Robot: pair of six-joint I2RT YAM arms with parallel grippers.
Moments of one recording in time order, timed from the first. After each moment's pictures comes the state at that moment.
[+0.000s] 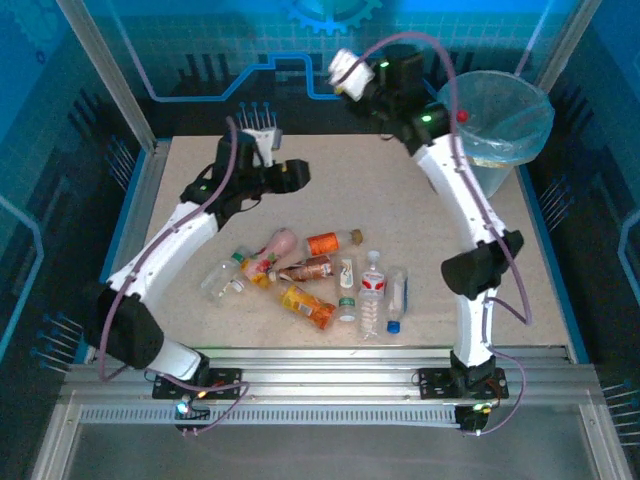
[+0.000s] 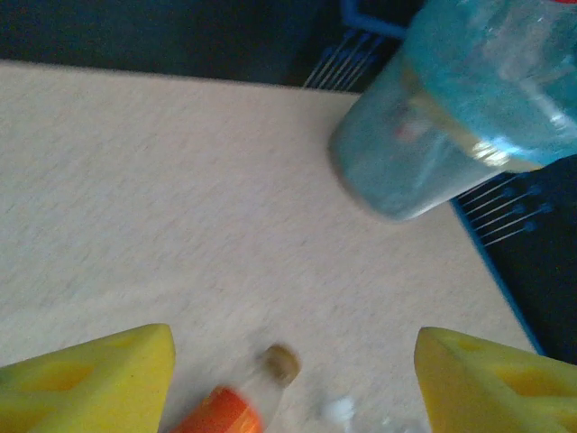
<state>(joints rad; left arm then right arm) -0.37 1.53 1.44 -0.36 0.28 -0.45 0.38 2.01 2.45 -0.62 -0.09 -0.69</state>
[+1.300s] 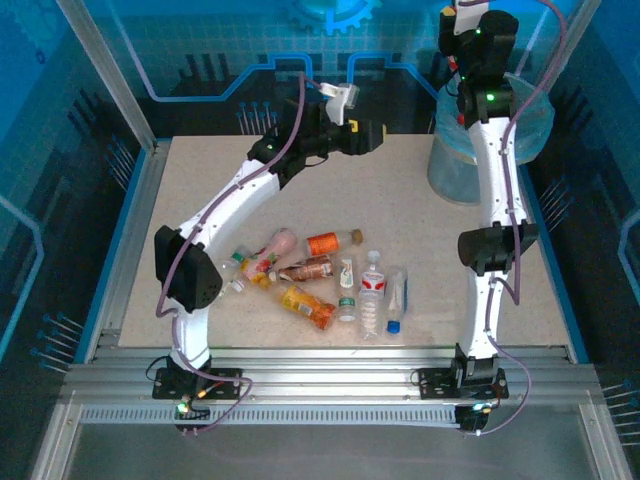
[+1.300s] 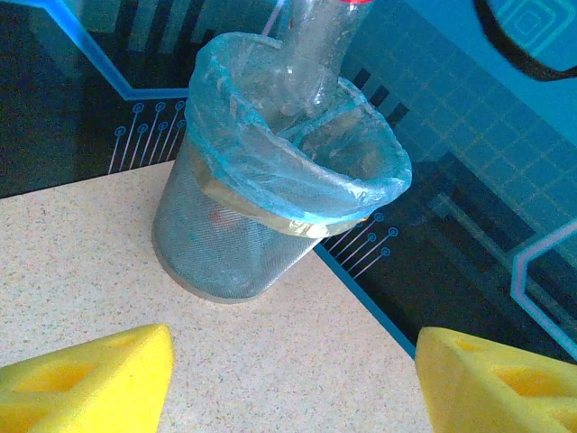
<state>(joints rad) -0.53 1.97 2.01 -0.28 0.43 -0.46 0.07 2.22 2.71 -0.38 0.07 -0.25</state>
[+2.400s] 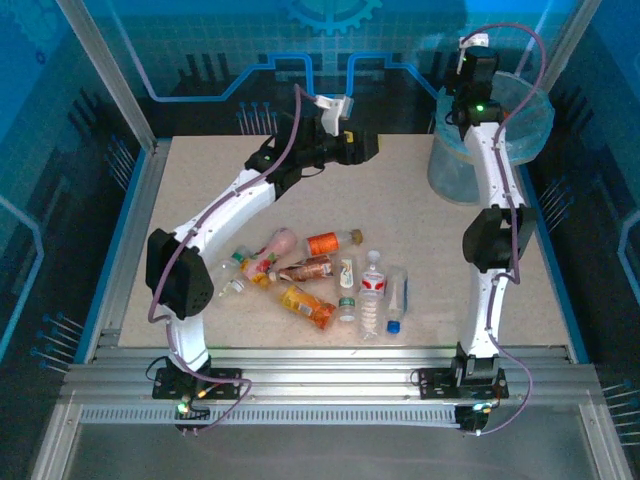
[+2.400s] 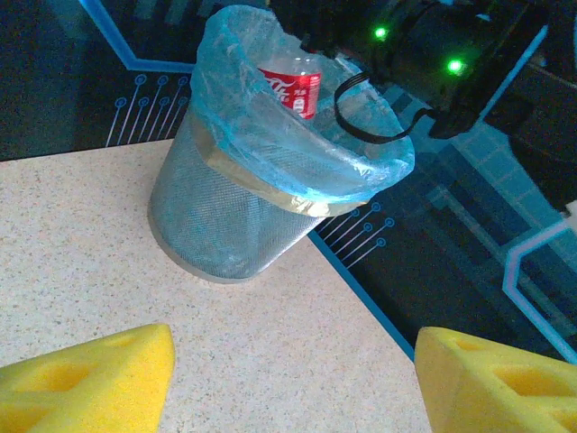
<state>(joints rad) -0.53 1.89 1.83 -0.18 0.44 -0.51 0.00 2.23 2.39 -0.38 0.29 -0.09</state>
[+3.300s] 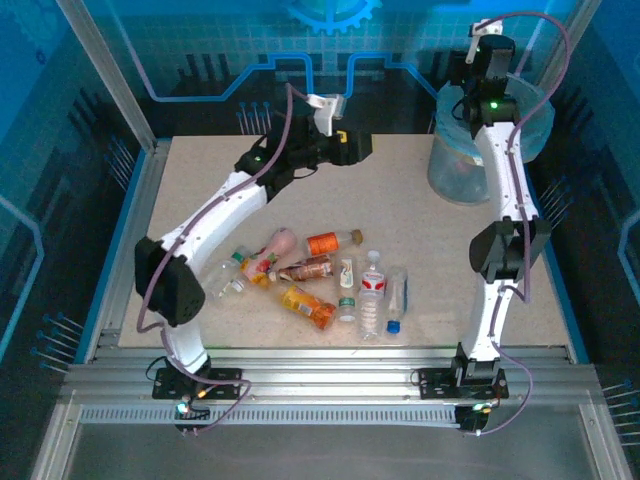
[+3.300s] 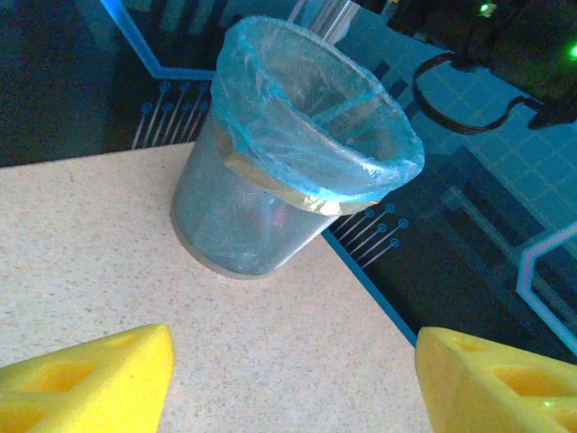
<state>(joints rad) -0.53 1.79 1.79 -0.27 0.37 -0.47 0.02 2.08 2.36 -0.44 0.18 -0.01</state>
